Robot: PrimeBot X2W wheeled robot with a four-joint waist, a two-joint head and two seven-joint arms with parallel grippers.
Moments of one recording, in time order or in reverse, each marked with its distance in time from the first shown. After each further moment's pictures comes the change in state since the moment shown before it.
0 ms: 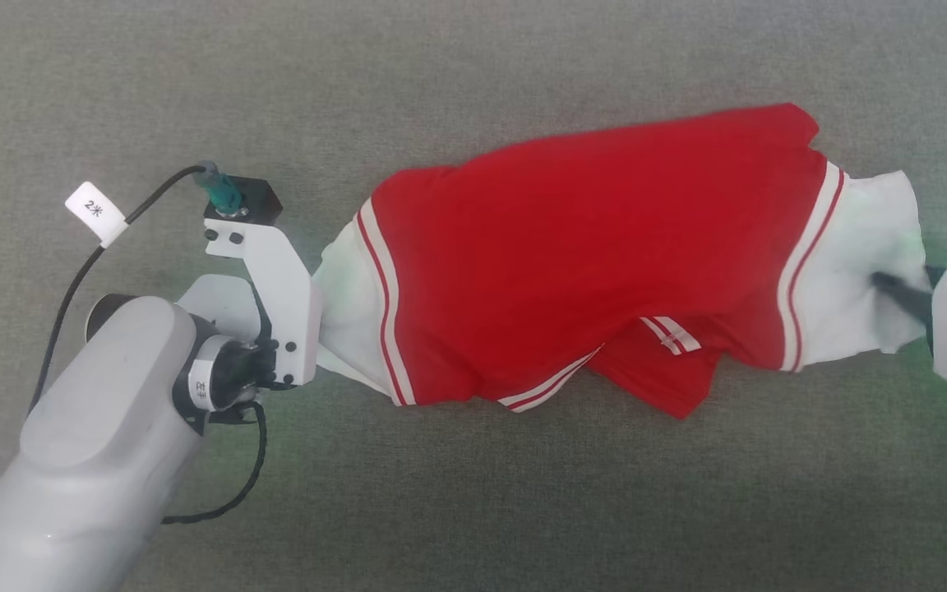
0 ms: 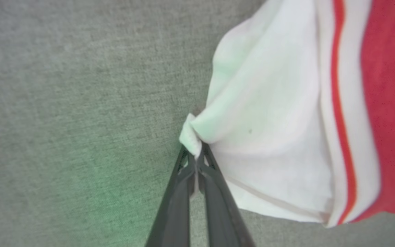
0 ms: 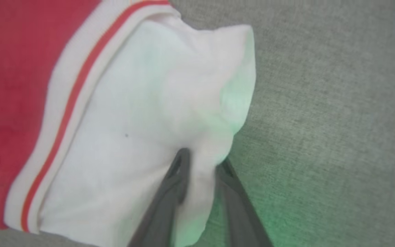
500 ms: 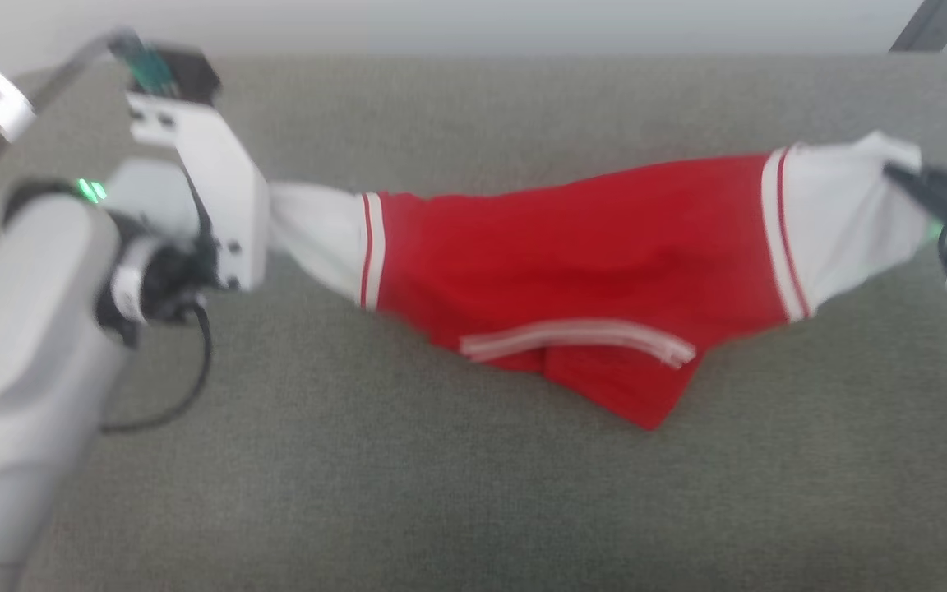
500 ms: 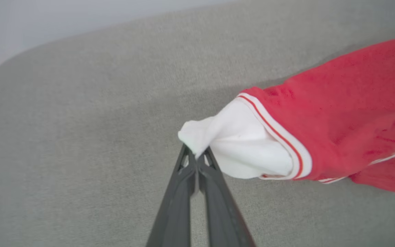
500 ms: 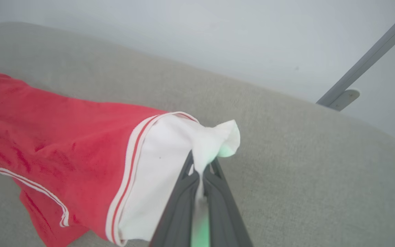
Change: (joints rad) left arm -0.140 0.078 0.039 -0.070 0.016 0.001 0.023; right arm -0.144 -0.034 0.036 -0.071 0.070 0.000 -0.052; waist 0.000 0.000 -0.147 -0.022
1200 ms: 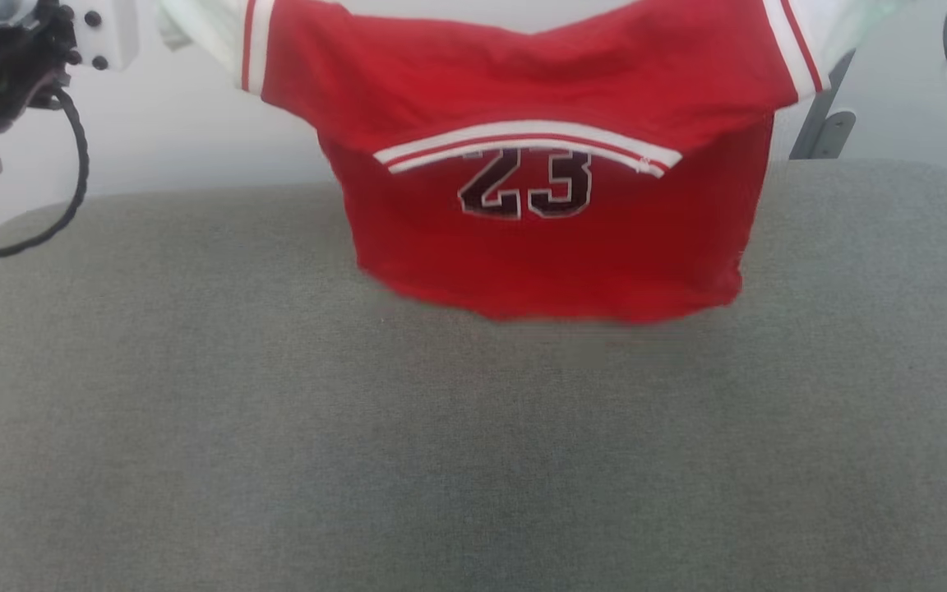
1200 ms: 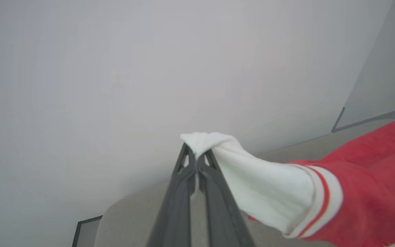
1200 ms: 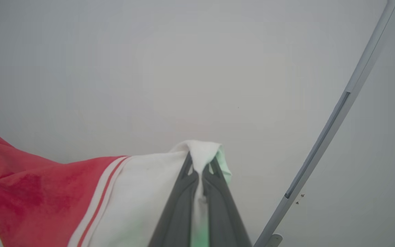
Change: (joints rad) left arm -0.342 0.057 0.058 0.069 0.093 -0.089 -0.128; right arm -0.325 0.163 -0.053 0.066 -0.171 0.000 -0.207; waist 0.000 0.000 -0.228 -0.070
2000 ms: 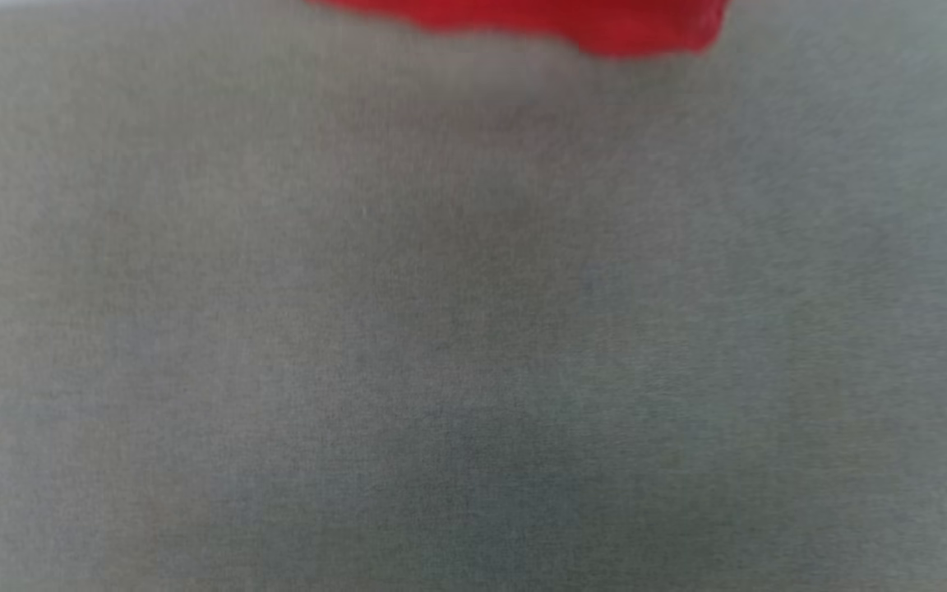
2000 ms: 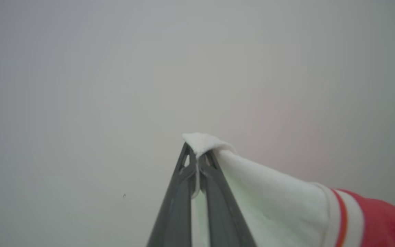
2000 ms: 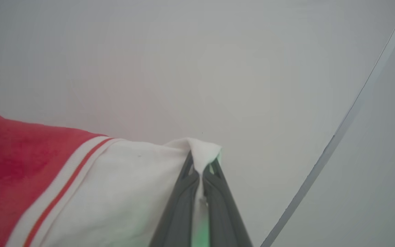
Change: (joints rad) left arm -0.382 -0.179 0.002 0.300 0.227 0.063 -0.710; right arm -0.436 0.073 0.092 0.469 -0.316 0.000 -0.559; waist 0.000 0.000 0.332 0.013
